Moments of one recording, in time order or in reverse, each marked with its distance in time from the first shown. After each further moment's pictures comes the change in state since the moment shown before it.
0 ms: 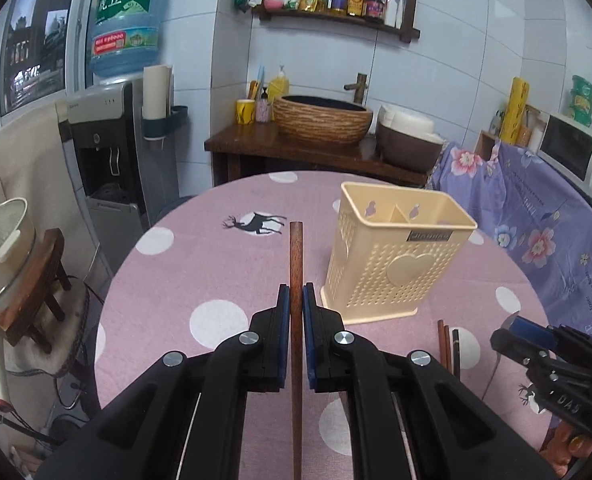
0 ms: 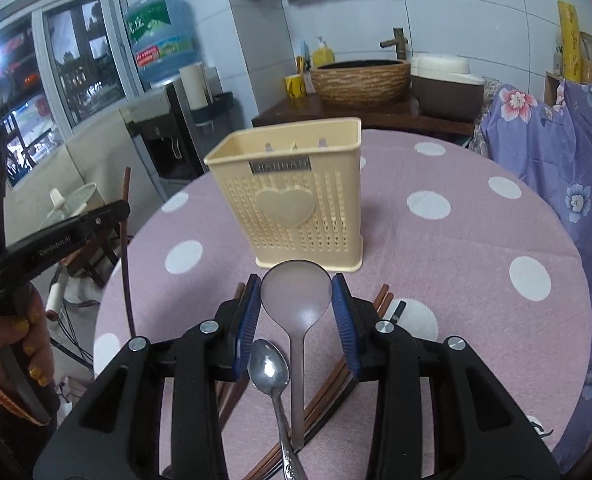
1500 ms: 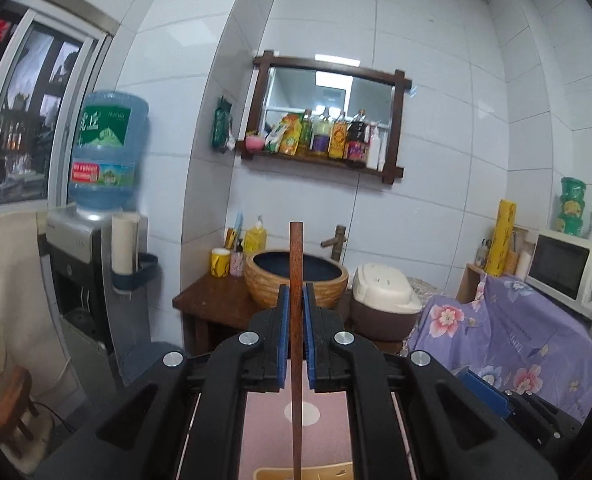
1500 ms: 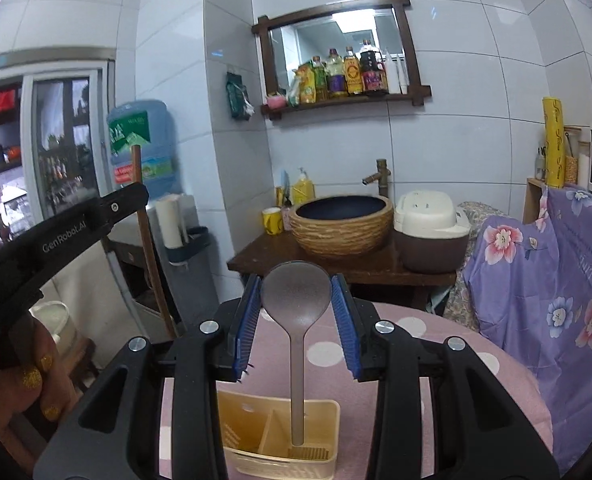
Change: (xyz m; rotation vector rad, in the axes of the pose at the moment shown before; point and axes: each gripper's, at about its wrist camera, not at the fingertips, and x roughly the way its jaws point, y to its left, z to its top) left arm 0.003 -0.066 0.165 -0.050 -0.460 -0.038; right arm 0.007 0.002 0.184 -0.037 -0.385 -0.116
